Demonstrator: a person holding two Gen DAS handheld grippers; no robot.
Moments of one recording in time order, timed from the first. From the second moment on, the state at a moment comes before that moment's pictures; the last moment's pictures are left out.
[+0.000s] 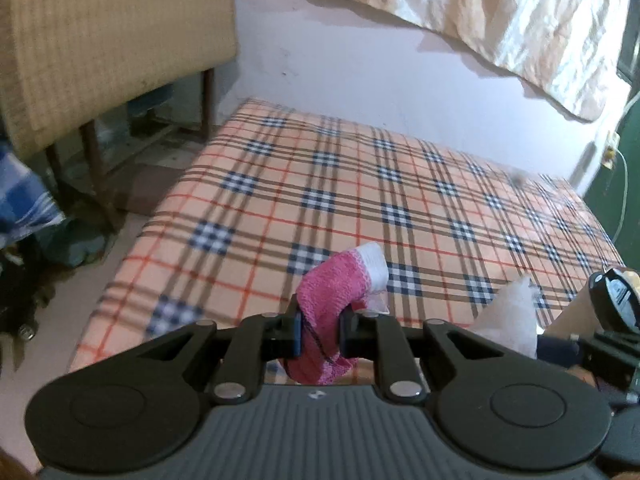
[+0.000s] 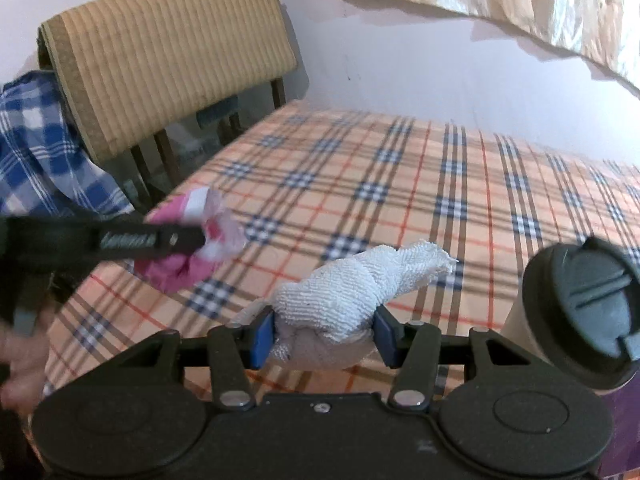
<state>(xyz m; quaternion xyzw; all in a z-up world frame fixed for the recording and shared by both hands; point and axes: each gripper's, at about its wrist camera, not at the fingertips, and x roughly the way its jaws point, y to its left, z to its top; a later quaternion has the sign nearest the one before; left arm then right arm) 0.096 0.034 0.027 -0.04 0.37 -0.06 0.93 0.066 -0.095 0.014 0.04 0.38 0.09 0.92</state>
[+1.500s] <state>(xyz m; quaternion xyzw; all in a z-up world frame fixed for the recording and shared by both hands) 0.044 -0.036 0.085 -0.06 0.33 -0.10 0.94 0.015 -0.198 0.111 0.01 0.30 0.05 0.95</state>
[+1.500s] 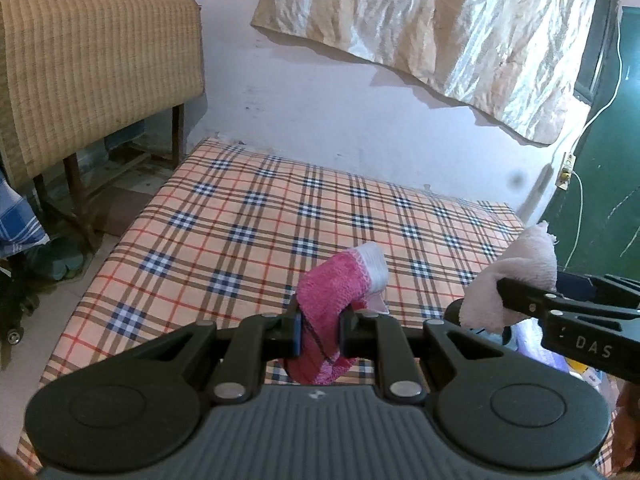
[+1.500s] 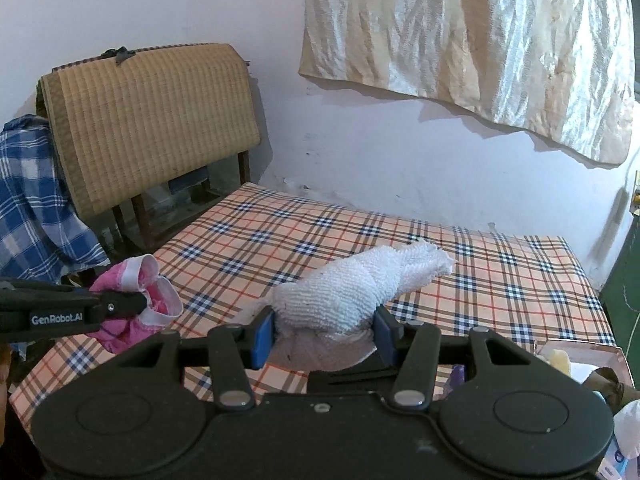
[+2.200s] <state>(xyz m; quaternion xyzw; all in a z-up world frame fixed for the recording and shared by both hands) 0.042 -0.073 0.088 -0.05 0.33 -0.13 0.93 0.002 -0.235 0.114 0.03 0.30 0.02 0.95</state>
